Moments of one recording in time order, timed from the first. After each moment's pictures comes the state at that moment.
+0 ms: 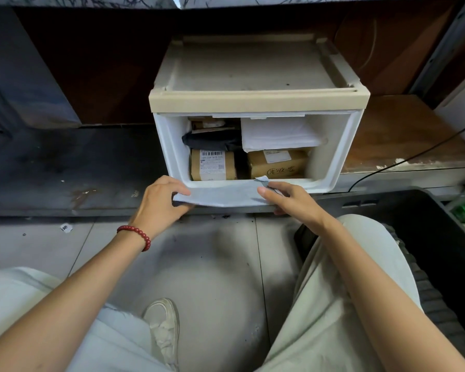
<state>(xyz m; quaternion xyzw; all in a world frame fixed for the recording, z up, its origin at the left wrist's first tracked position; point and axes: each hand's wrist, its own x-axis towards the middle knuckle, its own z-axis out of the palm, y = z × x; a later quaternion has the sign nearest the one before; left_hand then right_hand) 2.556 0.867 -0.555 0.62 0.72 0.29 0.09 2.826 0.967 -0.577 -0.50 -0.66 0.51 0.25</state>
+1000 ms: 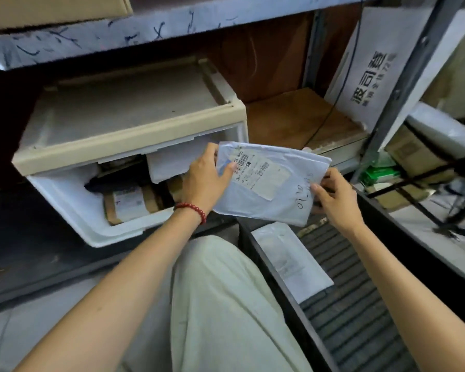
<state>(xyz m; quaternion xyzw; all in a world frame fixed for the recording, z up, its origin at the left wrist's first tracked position) 2.788 0.989 -0.499 0.70 0.61 0.36 0.12 3.042 0.954 -0.561 -0.61 -0.54 0.31 0.49</state>
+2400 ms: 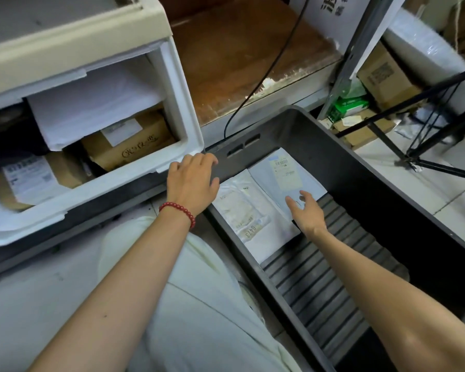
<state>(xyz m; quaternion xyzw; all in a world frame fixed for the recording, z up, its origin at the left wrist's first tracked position) 2.847 1.015 -0.627 0.82 0.57 0.05 0.04 3.088 0.933 -0.731 -0.82 -0.34 0.38 0.25</state>
